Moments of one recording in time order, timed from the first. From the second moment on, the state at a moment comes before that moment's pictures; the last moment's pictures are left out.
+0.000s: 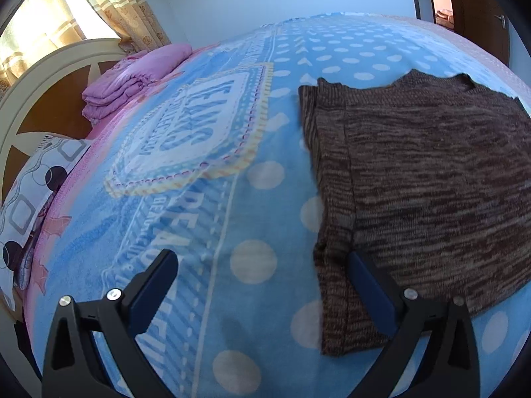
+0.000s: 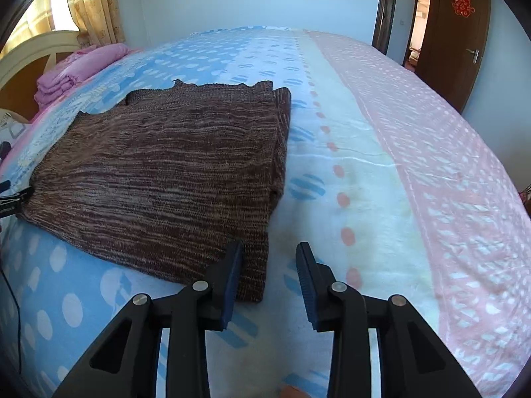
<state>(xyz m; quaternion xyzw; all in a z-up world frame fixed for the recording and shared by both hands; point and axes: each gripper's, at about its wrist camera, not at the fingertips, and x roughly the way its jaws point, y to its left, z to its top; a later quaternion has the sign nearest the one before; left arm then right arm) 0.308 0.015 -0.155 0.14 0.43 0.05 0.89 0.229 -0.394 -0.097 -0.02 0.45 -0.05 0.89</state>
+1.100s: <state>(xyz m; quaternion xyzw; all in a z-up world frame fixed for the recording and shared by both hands) 0.278 0.036 -0.156 0.07 0.45 0.05 0.89 0.270 -0.274 -0.080 -0.07 0.41 0.03 0.91</state>
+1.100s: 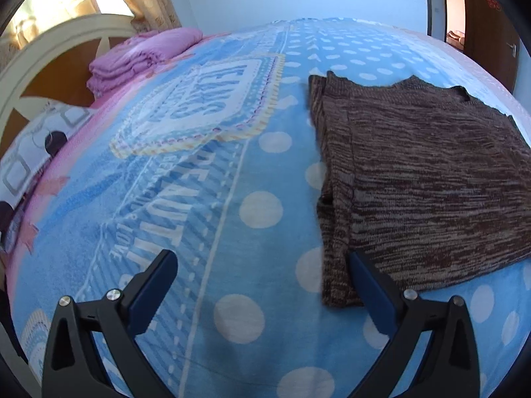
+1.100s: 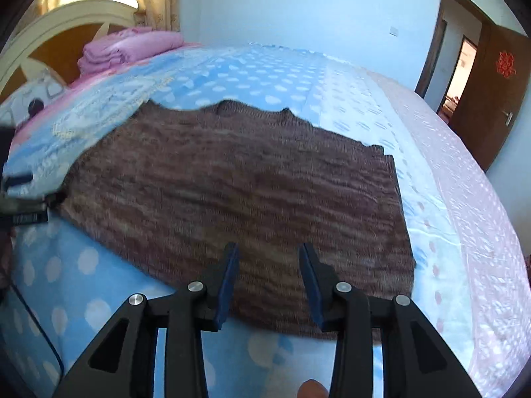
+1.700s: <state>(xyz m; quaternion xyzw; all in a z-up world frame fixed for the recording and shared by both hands) 0.258 0.058 -0.128 0.07 0.40 0.03 0.91 0.247 -0.211 -0.085 -0.14 0.37 0.10 0.91</state>
